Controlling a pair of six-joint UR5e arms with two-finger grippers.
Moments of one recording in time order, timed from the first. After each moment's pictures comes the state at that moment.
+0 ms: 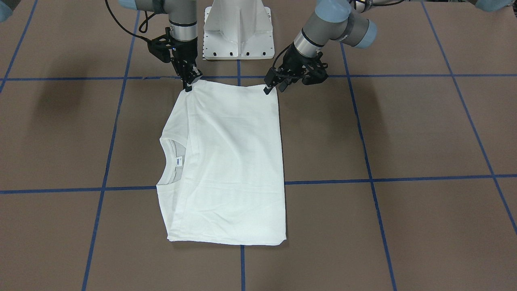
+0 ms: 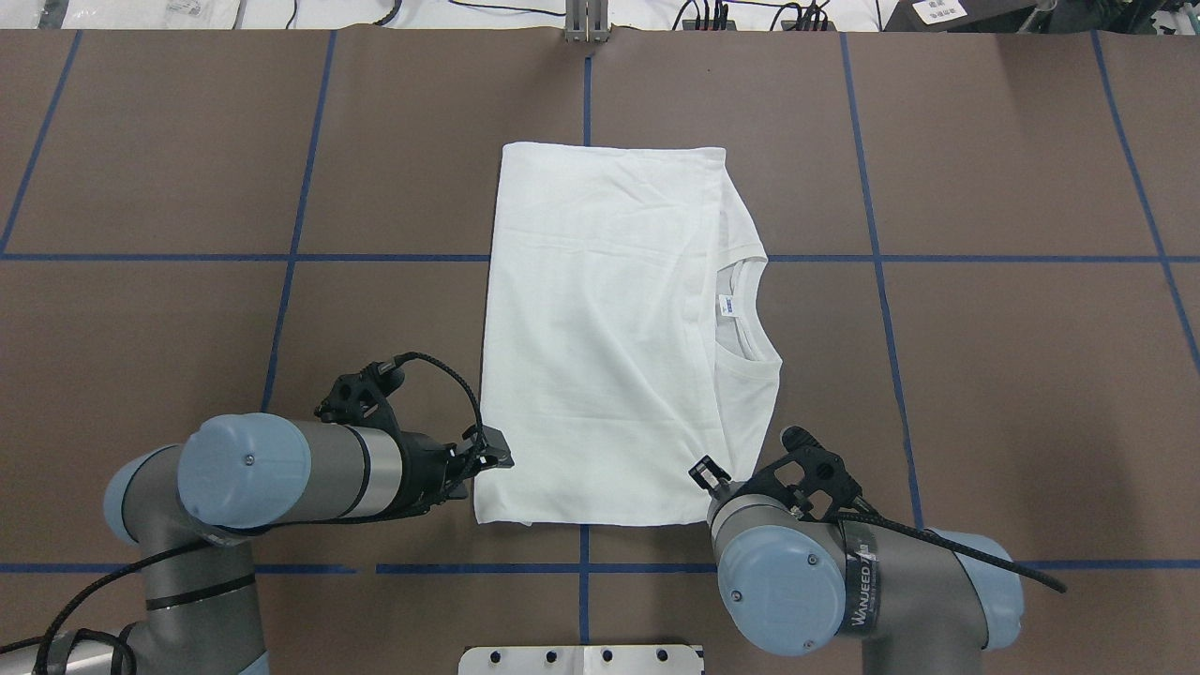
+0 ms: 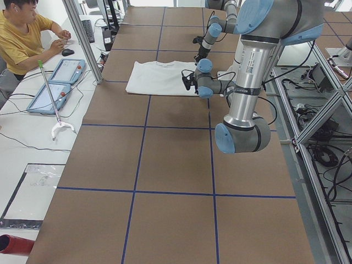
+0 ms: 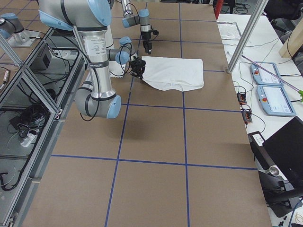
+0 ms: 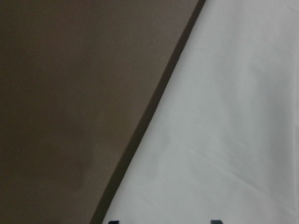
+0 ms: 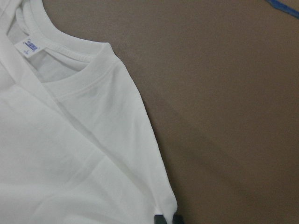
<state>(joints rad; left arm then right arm) -0.29 -1.88 -1.85 -2.21 -1.71 -1.92 0.14 -1.22 2.02 -1.68 1.32 2.32</state>
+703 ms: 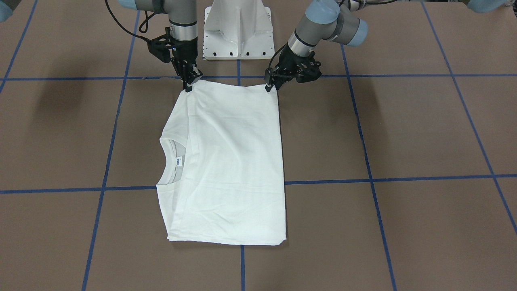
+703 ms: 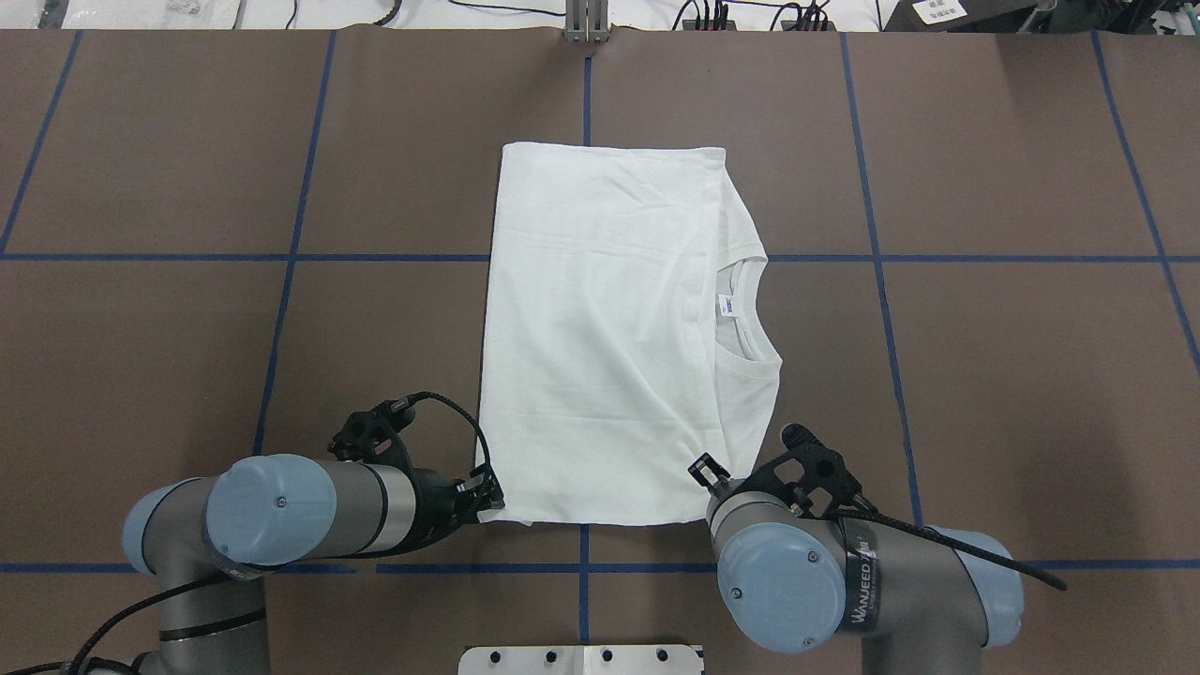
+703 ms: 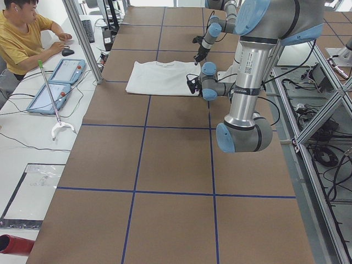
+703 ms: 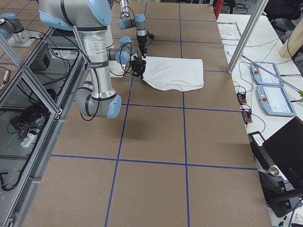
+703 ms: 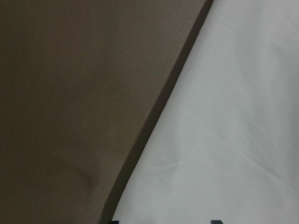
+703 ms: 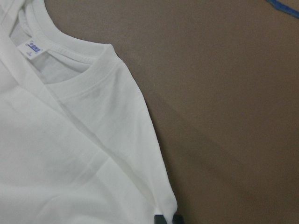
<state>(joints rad) -0.25 -1.87 -1.82 -2.20 -1.68 -1.93 0.14 -1.22 2.02 -1.68 1.32 2.32</state>
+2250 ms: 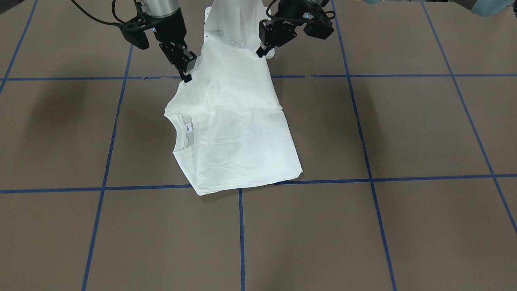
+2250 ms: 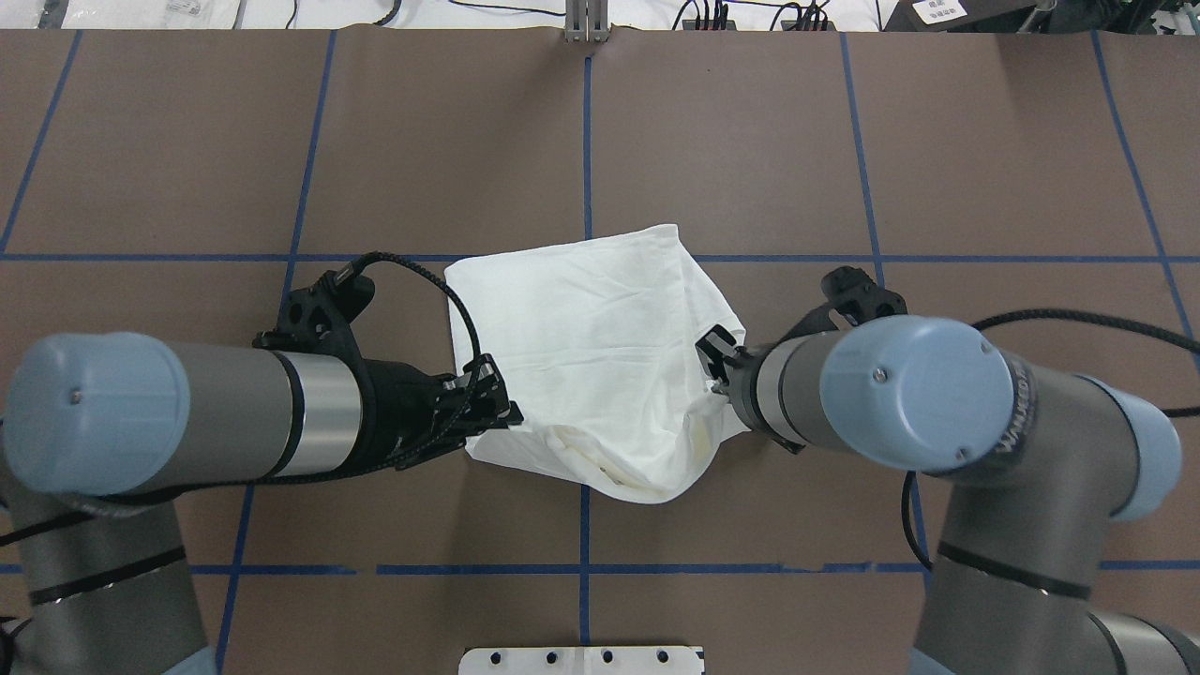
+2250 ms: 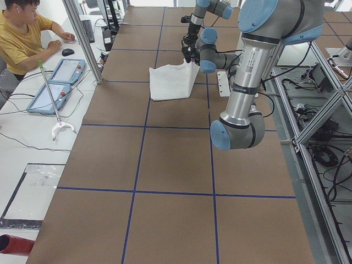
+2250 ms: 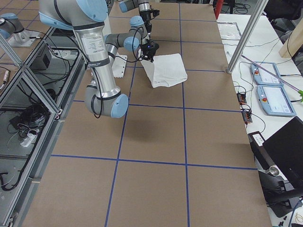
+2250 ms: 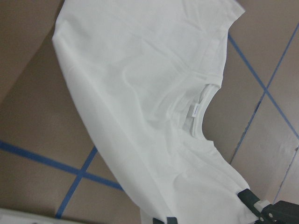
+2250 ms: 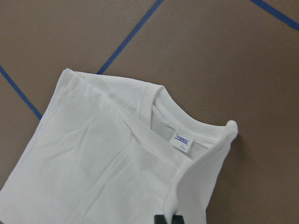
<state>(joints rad) -0.45 -1.98 -2.10 -1.99 -1.76 -1.87 0.45 -1.09 2.12 -1.70 1.63 2.08</state>
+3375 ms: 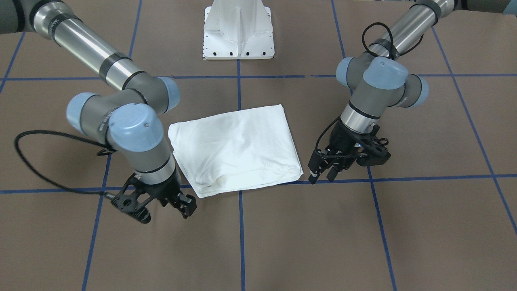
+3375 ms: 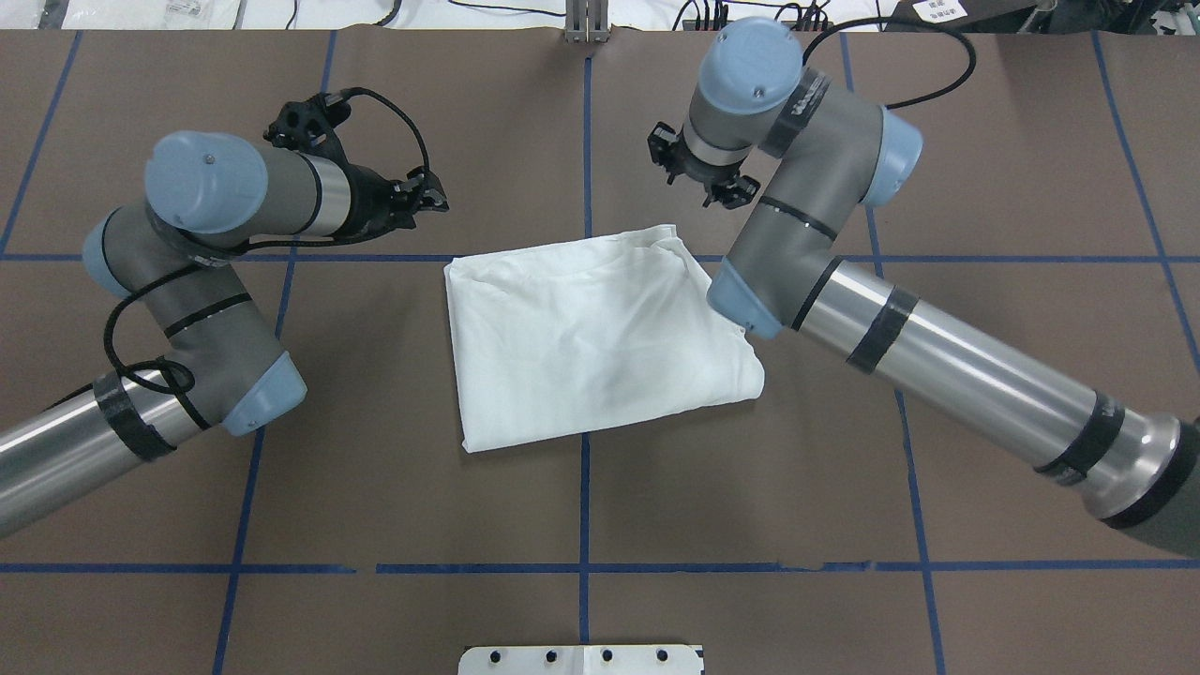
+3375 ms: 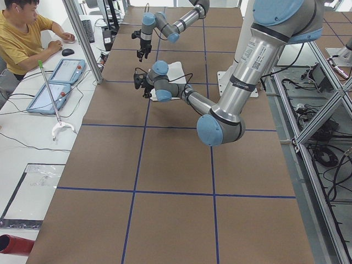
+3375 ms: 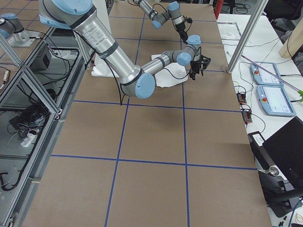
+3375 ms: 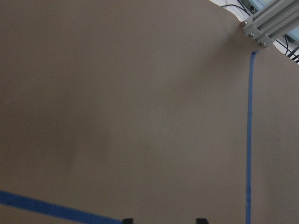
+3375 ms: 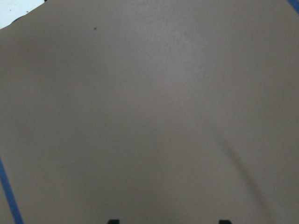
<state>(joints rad) -0.78 -2.09 -1.45 -2.37 -1.80 -1.48 0.85 -0.76 1.20 -1.25 1.94 1.49</state>
